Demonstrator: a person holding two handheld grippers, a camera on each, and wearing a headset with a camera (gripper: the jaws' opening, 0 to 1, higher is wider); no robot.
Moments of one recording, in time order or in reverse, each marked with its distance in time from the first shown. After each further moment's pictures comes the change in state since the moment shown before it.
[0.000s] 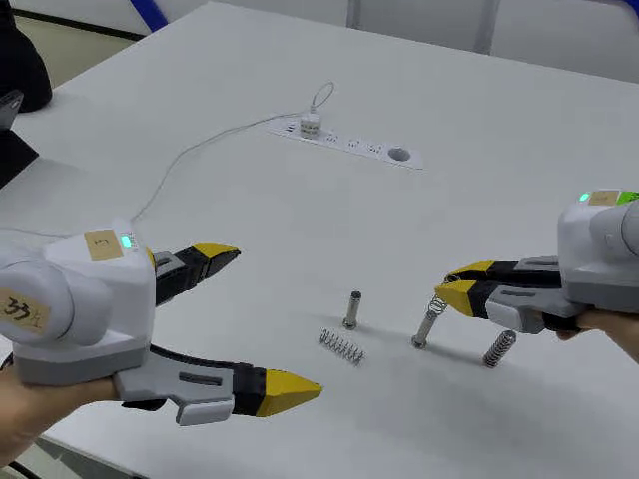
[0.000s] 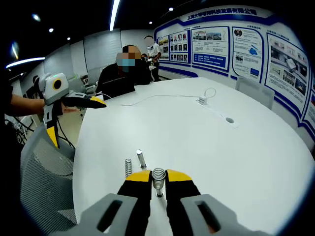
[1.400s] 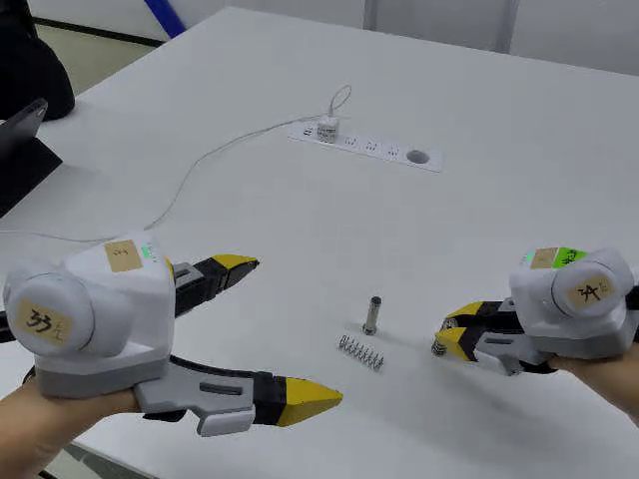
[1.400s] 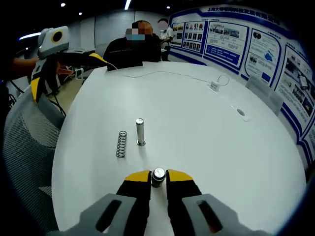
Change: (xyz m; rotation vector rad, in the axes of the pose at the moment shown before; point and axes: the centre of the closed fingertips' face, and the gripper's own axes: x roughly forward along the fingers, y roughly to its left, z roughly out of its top) left arm -0.005 -0.002 0.003 -0.021 -0.003 0.002; right arm 0.038 0.002 -0.050 -0.160 0.143 -0.002
